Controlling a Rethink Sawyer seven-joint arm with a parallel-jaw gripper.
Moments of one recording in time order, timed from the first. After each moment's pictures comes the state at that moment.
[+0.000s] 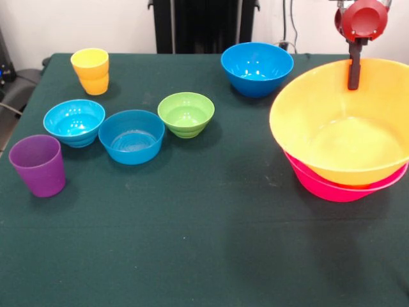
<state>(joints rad) 0.01 -0.79 0.10 2.02 0.67 -0.08 2.91</state>
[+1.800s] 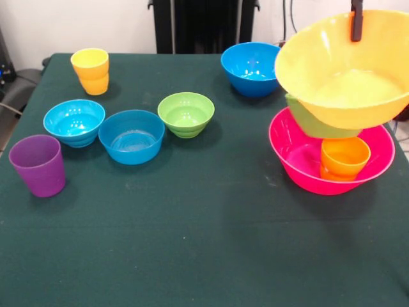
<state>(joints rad) -0.02 -0.98 0.14 2.21 0.62 -0.08 2.91</state>
